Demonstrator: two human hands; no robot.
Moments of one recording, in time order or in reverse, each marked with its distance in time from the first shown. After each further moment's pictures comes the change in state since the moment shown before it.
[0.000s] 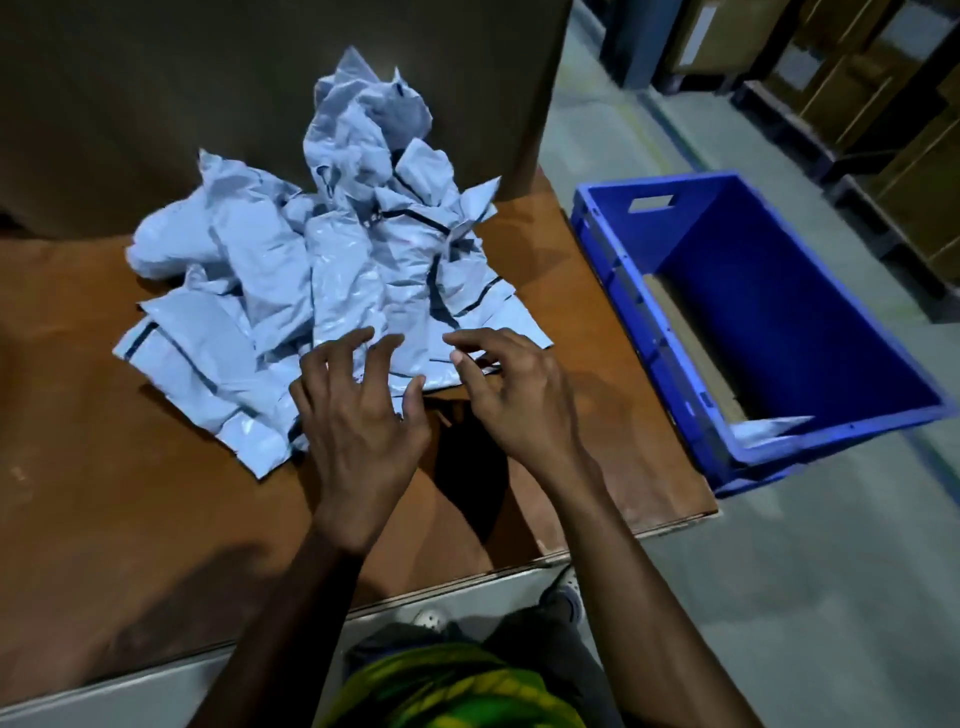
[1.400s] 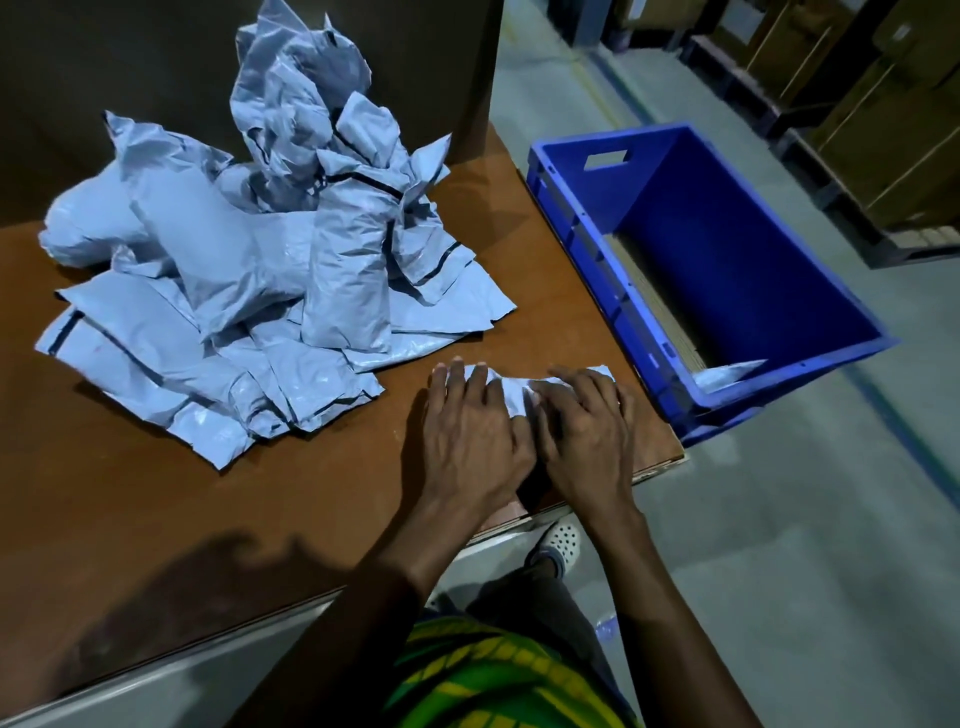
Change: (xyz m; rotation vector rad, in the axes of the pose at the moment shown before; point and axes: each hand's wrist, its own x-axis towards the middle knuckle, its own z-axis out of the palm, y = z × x) left_hand -0.055 0.075 0.059 0.016 -0.567 0.239; right_hand -0.101 0.084 -0.032 -0.602 0.199 0.047
